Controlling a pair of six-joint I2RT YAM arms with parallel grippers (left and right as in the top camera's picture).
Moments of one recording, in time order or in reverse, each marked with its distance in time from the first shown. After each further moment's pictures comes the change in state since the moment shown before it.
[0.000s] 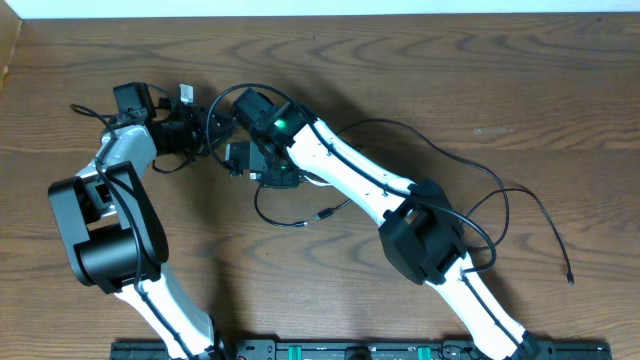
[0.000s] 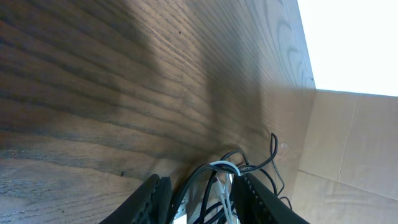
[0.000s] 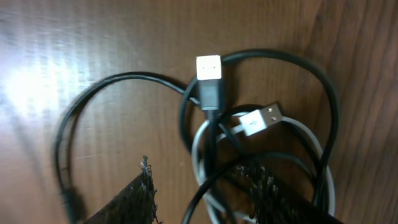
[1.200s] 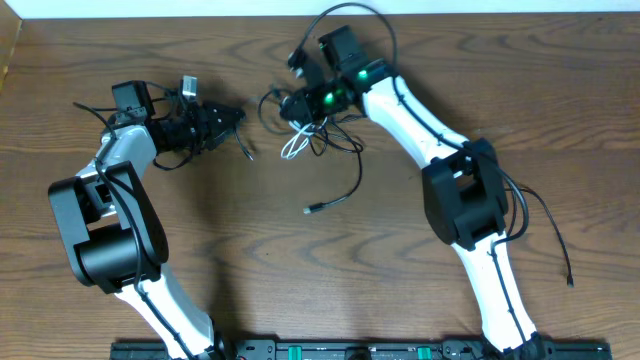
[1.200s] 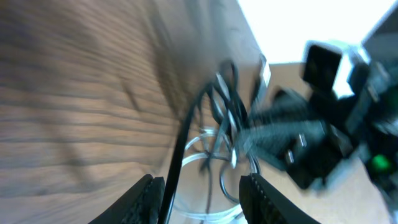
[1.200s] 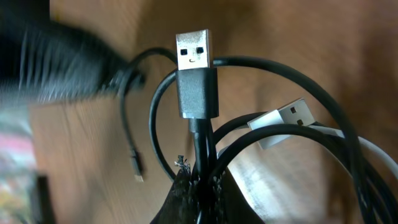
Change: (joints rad) left arm 0.000 0.000 0.000 0.046 0.200 0.058; right arm -0.323 0.002 -0.129 0.489 -0.647 0.876
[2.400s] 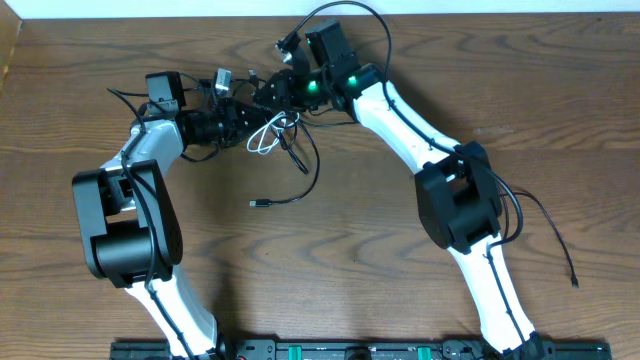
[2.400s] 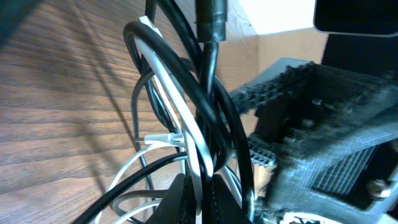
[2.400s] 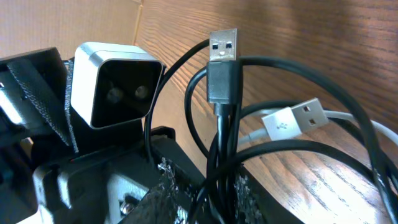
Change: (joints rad) left arm -0.130 0.000 0.000 0.059 0.050 -0.005; right arm 0.030 0.000 0.000 0.269 -0.083 0.487
